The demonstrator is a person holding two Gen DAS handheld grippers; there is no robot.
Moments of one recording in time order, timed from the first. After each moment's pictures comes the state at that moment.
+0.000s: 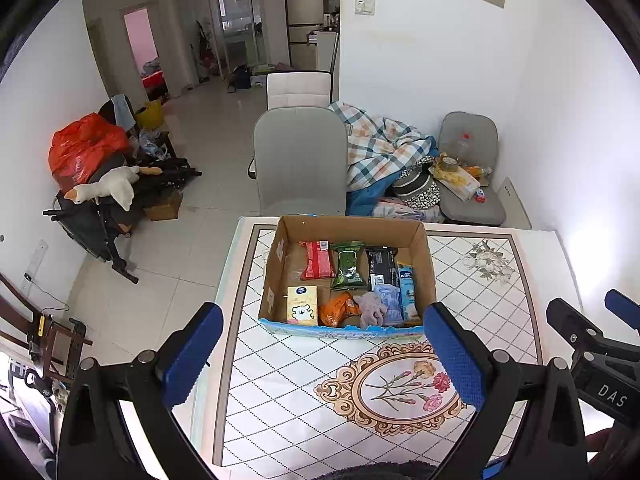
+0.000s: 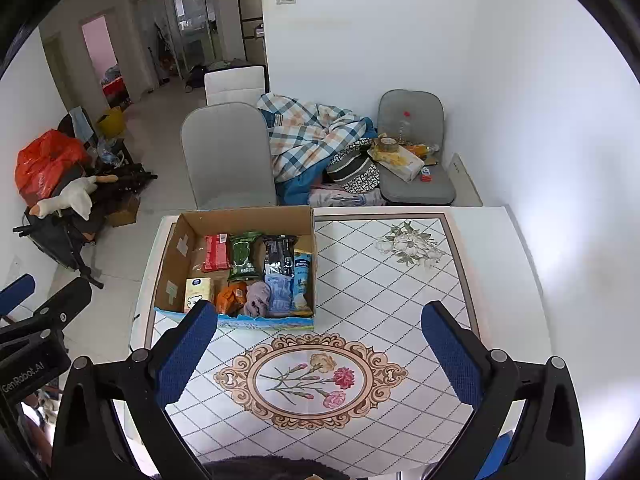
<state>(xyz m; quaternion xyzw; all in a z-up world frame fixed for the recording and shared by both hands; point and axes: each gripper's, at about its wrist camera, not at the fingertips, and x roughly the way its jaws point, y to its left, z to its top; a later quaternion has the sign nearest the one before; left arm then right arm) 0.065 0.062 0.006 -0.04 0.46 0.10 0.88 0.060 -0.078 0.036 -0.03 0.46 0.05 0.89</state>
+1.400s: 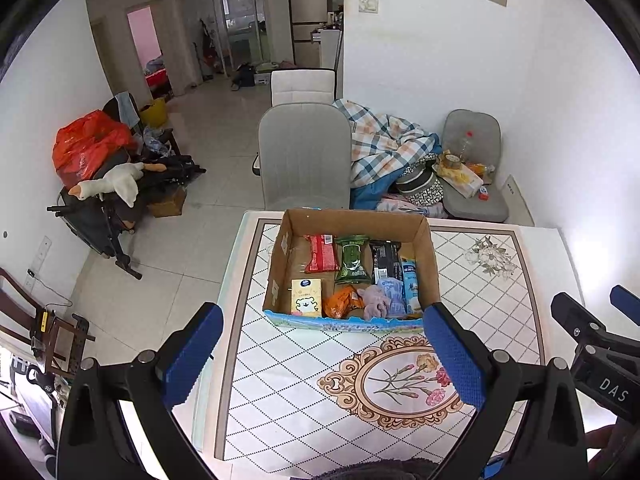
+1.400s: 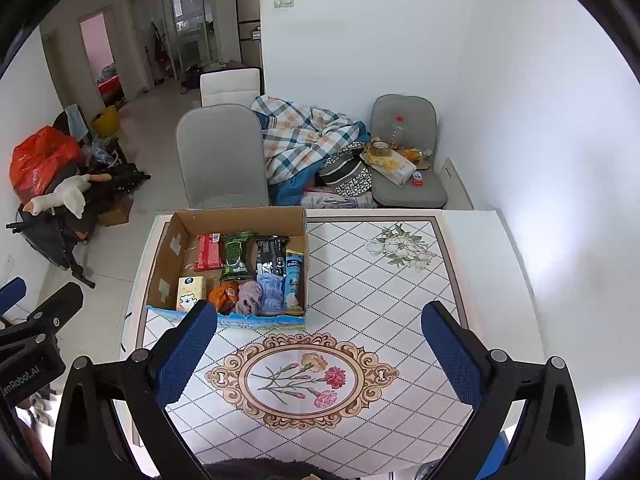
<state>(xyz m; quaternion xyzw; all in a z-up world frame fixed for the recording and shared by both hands) 0.051 0.071 0.002 -0.05 0.46 0.10 0.88 0.055 -0.079 0.043 -0.04 0.46 0.04 0.89</state>
